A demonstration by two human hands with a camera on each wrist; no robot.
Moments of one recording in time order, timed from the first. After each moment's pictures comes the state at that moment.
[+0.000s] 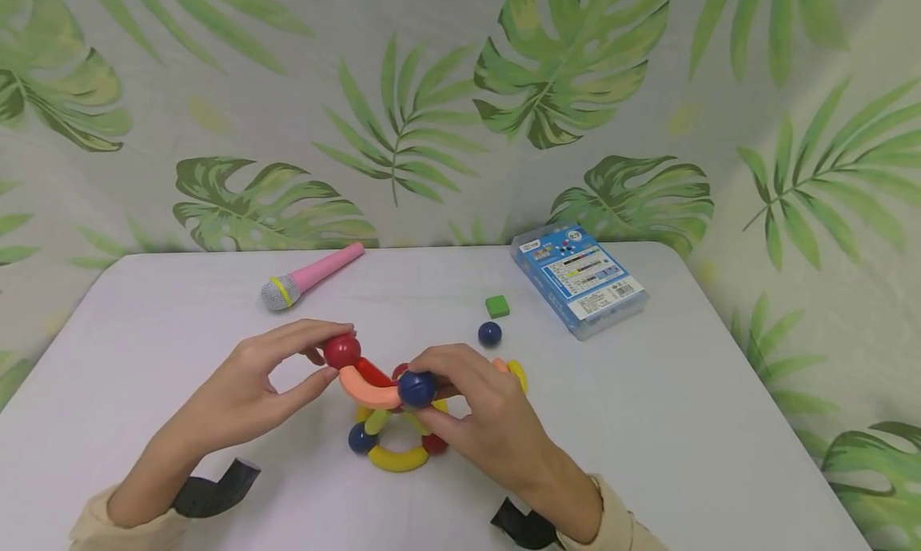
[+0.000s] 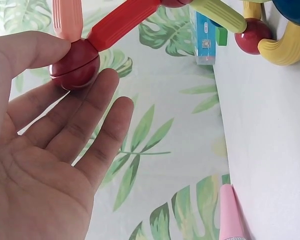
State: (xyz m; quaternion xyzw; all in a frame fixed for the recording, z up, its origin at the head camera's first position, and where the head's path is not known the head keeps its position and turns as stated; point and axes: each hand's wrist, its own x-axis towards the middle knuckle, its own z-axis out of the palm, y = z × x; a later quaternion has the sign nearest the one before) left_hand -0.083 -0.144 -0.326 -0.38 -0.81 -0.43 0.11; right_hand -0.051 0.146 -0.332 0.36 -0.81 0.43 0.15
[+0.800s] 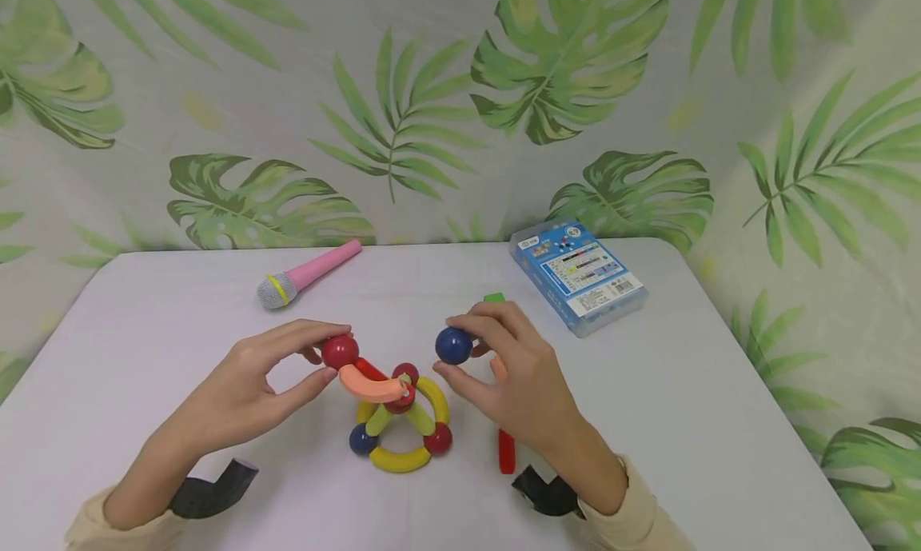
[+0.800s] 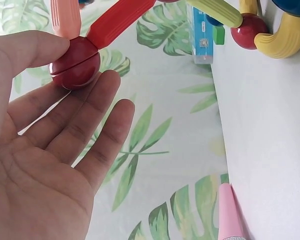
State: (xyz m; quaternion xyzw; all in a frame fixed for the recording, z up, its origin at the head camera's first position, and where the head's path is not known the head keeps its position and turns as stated) left_hand -0.083 -0.143 -0.326 -0.38 -0.82 -0.42 0.11; right_hand -0.077 0.175 -0.328 0.30 -0.84 0.39 0.22
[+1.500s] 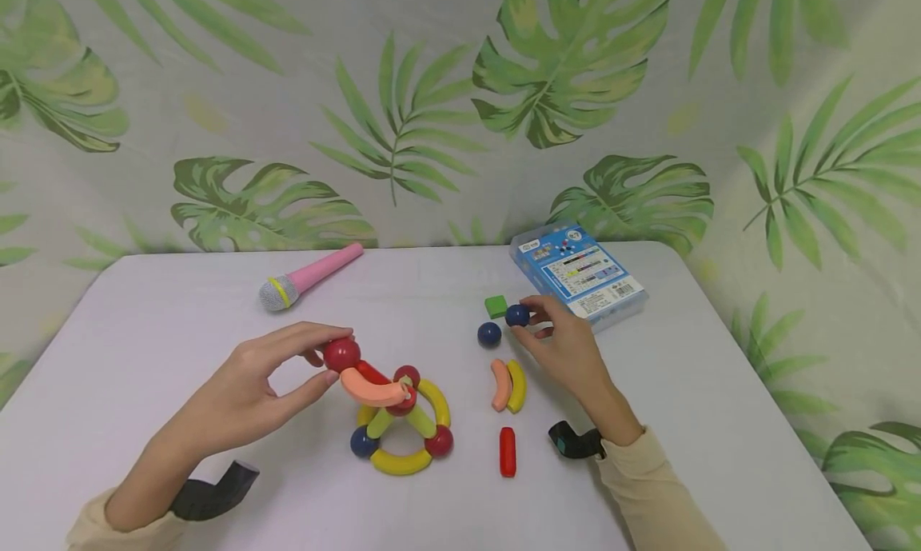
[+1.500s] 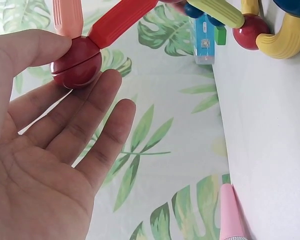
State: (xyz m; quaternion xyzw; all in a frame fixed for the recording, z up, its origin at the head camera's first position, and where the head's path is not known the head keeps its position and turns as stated) left_hand -0.082 -0.144 -0.326 -0.38 -0.82 -0.42 0.11; right_hand -0.145 0.243 -0.394 0.12 -0.92 0.35 0.09
